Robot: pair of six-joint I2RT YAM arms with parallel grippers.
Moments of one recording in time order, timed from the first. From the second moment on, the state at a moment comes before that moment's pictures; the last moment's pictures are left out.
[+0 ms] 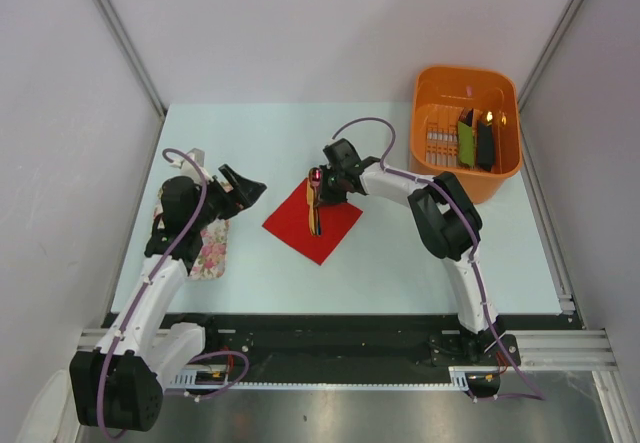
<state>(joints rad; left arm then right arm) -0.08 0.92 0.63 -0.07 0.35 -0.67 0.65 2.22 1.64 -0.34 -0.20 0.68</state>
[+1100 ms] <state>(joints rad) -0.07 0.92 0.60 -0.06 0.36 -0.68 0.70 2.21 1.70 -0.34 -0.17 0.73</state>
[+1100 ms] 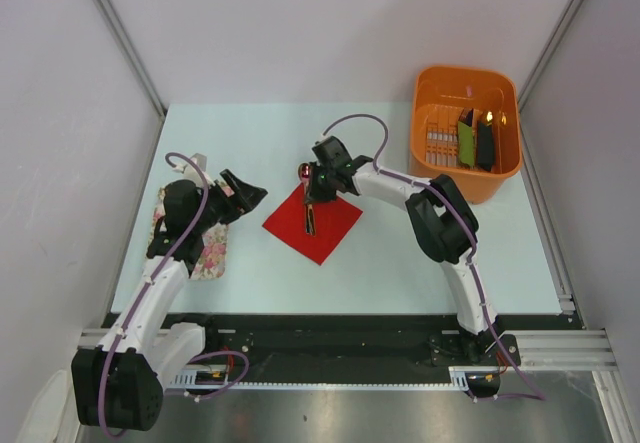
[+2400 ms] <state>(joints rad) -0.07 0.95 0.58 -0.03 0.37 -0.69 0.65 2.26 1.72 -0.38 -0.15 0.66</state>
